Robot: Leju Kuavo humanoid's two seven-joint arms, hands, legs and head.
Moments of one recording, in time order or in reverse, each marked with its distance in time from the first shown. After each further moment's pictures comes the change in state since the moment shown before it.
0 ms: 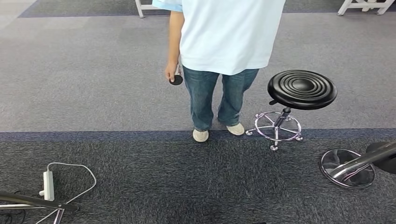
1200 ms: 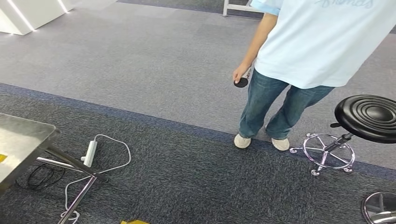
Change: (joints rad) left arm 0.029 -0.057 0.007 -0.067 0.005 -0.013 0.019; right arm 0.010 0.019 -0.005 0.001 -0.027 -0.024 -0.001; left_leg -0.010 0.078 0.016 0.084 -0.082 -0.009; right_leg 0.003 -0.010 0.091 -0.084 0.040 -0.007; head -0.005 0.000
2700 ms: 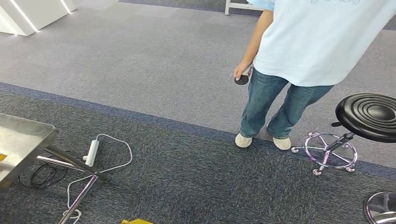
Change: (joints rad) left arm -0.190 0.106 -0.044 0.011 -0.073 -0.137 -0.478; right arm -0.011 0.009 -0.006 0.000 -0.004 0.038 0.000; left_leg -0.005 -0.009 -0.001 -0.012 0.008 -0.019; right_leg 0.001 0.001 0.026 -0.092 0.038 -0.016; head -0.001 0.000
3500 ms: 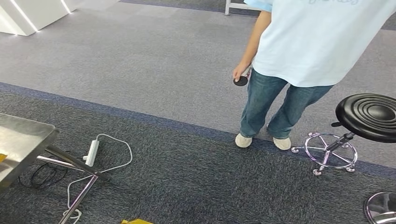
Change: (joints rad) left arm 0.000 0.075 0.015 0.248 -0.074 0.099 0.051; right arm 0.000 0.014 -0.018 0.000 -0.010 0.004 0.000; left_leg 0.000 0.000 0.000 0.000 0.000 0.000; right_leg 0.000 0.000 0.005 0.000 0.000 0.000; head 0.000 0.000
